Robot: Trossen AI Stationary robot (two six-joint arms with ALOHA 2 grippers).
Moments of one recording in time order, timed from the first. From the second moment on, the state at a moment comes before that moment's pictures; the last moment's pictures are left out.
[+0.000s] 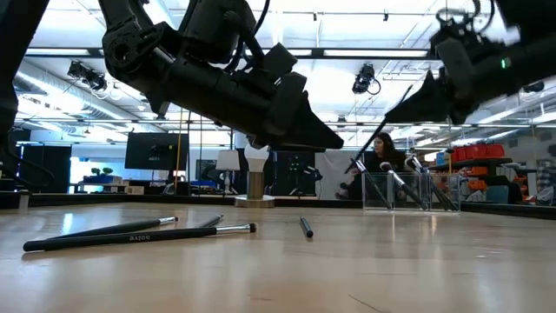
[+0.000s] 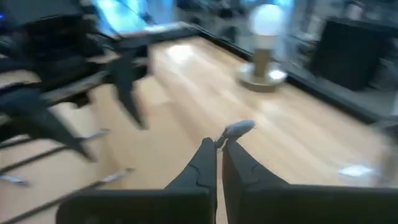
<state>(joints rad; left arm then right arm) -0.16 1.93 0.84 0.78 -0.41 -0.09 0.34 1.15 0.34 0.38 0.79 0.33</state>
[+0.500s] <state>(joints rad) -0.16 1.93 0.84 0.79 -0.41 -0.09 -0.11 0.96 0.92 -0.95 0.66 0.59</state>
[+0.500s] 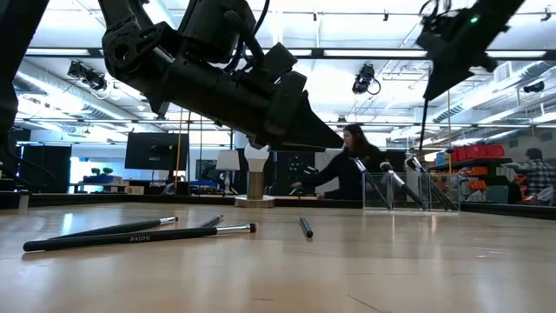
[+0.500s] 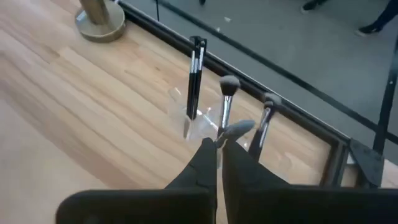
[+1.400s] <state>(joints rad) -0.16 1.93 0.84 0.78 -0.41 -0.09 -0.67 1.42 0.96 -0.75 0.17 0.13</state>
